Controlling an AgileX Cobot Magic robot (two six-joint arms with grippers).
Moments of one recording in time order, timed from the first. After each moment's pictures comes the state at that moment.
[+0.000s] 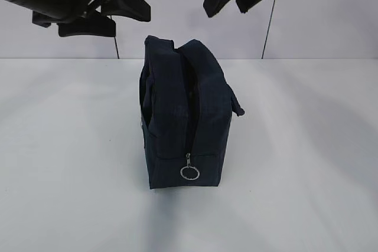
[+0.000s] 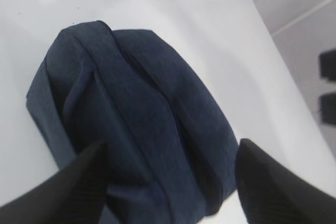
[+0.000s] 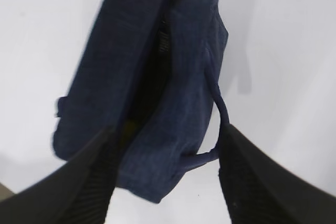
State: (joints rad) left arm -0.43 1.52 -1.23 -0.73 0.57 0.21; right arm 0.44 1.81 -1.93 0.16 1.24 -0.07
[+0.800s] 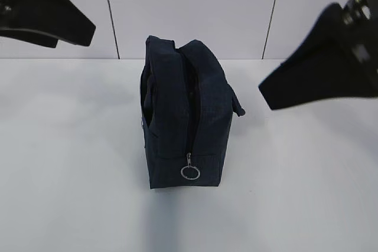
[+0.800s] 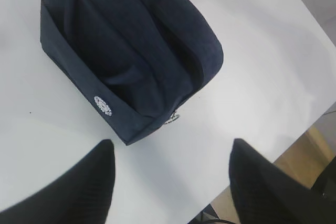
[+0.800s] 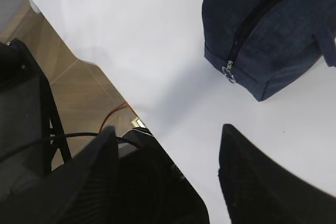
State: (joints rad) left arm -0.43 1.25 -1.20 -0.51 0.94 0.21; right arm 0.43 1.19 -1.24 0.51 1.14 -0.43
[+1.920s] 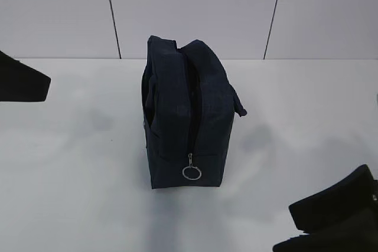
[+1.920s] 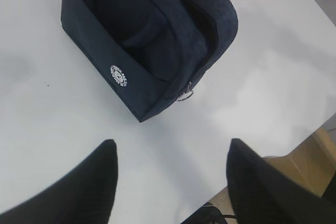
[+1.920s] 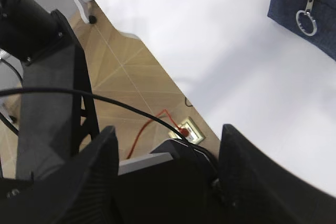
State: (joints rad) left arm -0.43 0.97 -0.89 -0.49 0.82 0.21; right arm 0.43 0.89 -0.58 0.90 0.85 -0.84
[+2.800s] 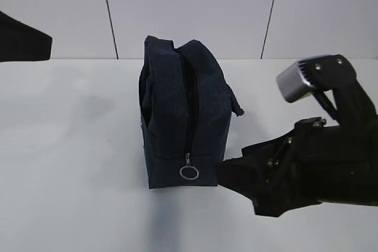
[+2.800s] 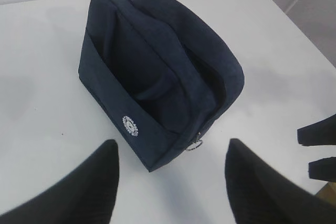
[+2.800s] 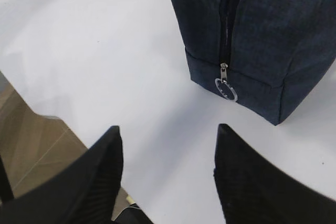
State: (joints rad) left arm -0.43 0.97 -0.89 -0.48 0.66 0.21; right arm 0.60 1.15 -0.58 1.12 0.32 -0.92
